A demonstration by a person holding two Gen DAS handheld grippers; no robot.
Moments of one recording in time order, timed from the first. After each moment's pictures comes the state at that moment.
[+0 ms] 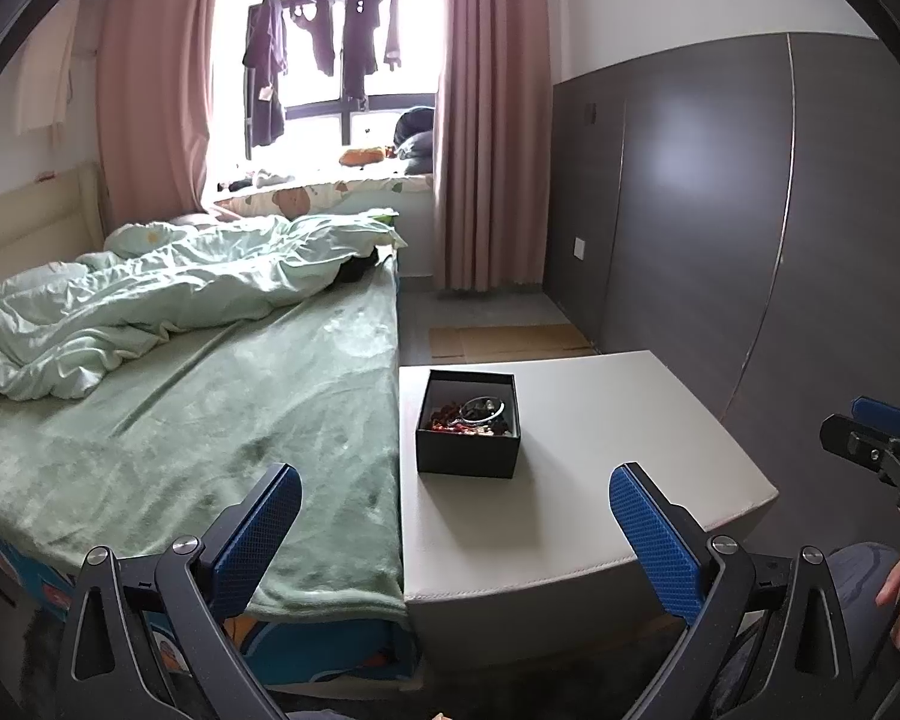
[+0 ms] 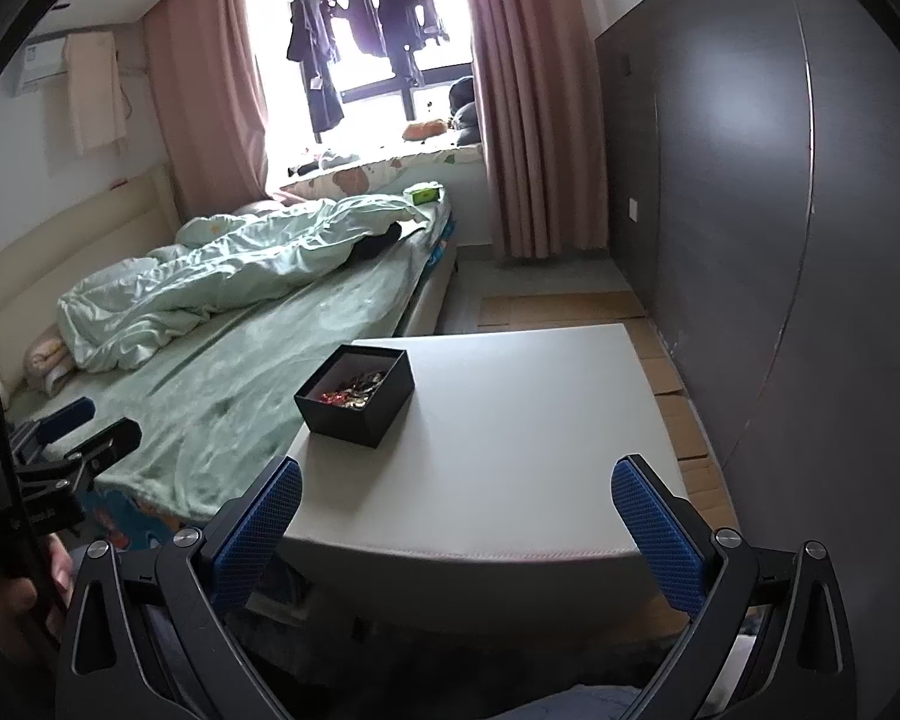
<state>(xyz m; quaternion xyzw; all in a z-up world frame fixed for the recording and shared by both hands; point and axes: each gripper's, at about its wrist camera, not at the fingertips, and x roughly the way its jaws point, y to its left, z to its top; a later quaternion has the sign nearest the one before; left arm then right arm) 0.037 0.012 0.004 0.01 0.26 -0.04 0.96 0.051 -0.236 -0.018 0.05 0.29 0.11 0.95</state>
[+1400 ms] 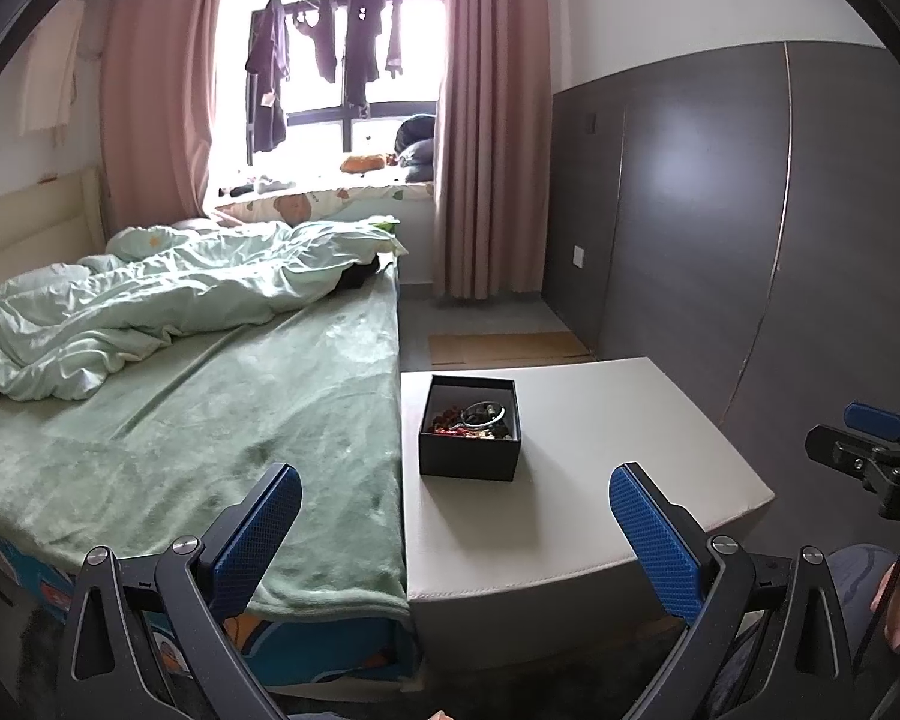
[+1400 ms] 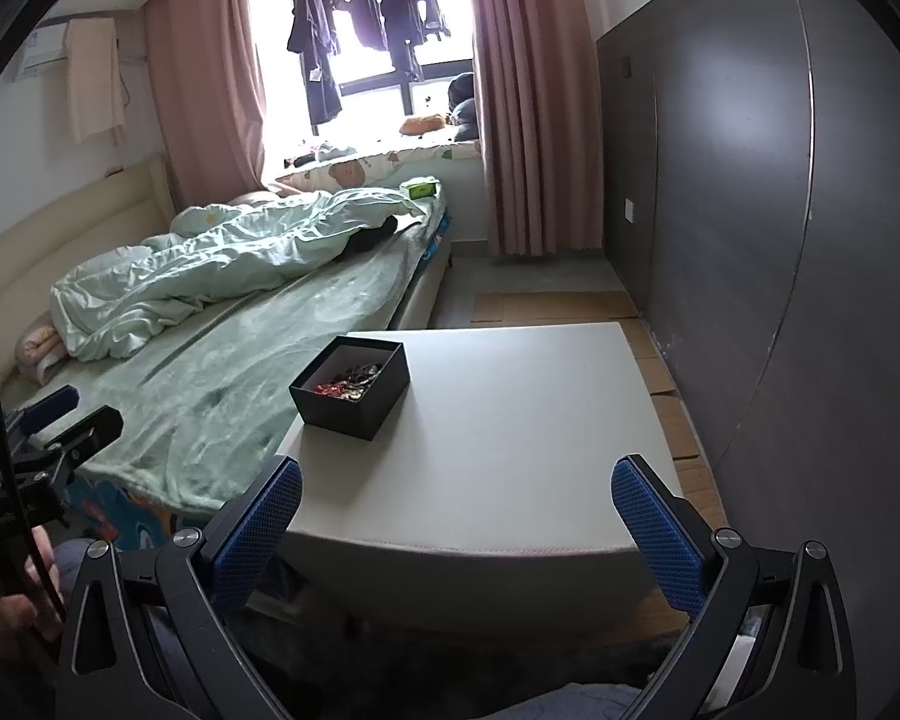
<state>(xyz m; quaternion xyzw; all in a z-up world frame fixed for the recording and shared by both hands) 0.031 0.014 0.005 0.01 0.25 -0.05 0.97 0.051 -0.227 -0.021 0.04 0.30 0.10 0.95</state>
